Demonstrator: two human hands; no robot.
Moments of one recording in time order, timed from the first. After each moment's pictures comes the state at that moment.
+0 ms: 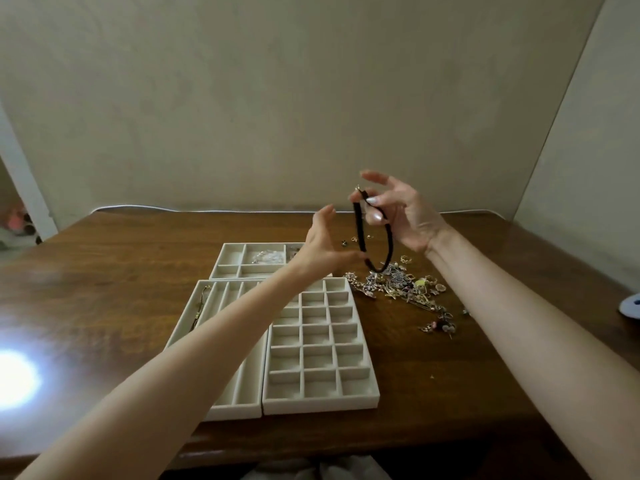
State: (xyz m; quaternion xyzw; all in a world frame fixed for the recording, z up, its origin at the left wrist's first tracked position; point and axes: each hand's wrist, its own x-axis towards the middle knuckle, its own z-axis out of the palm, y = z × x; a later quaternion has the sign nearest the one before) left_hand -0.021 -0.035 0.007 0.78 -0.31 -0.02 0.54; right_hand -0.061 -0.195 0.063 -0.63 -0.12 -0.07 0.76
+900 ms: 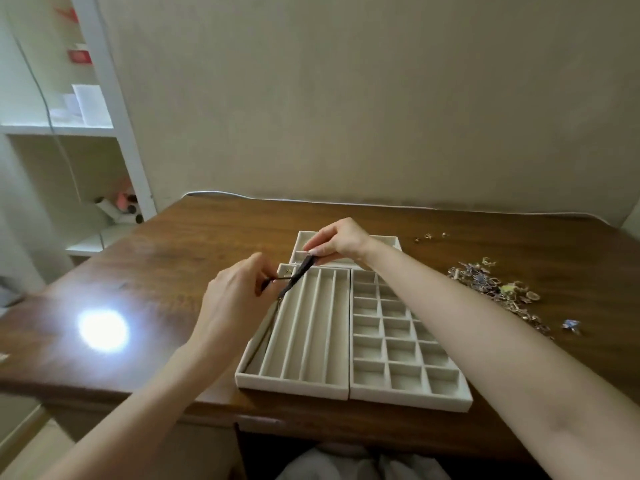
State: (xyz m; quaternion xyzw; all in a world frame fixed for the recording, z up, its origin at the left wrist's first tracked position) left_hand -0.086 0.160 -0.011 0.91 -0.12 0.24 0.30; right_hand 0.028 -0.031 0.000 -0.80 -0.08 0.07 0.59
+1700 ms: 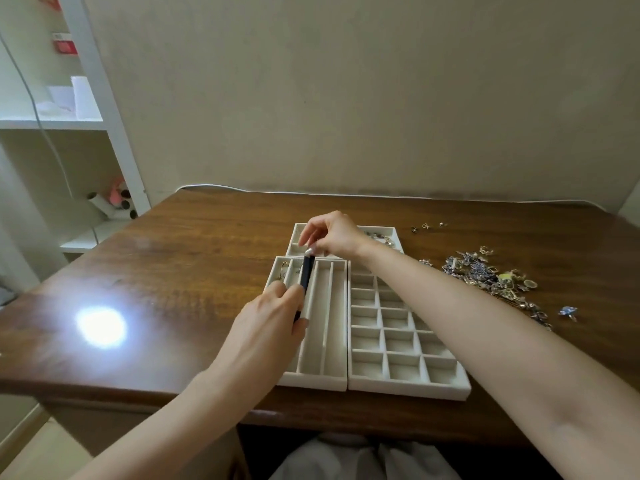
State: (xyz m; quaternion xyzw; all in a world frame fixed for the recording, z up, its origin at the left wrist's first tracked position) left_hand -0.117 0.137 -0.027 0.95 -0.22 0.15 0.16; right_hand 0.021 -0.027 -0.007 -0.89 -0.16 -0.02 0.43
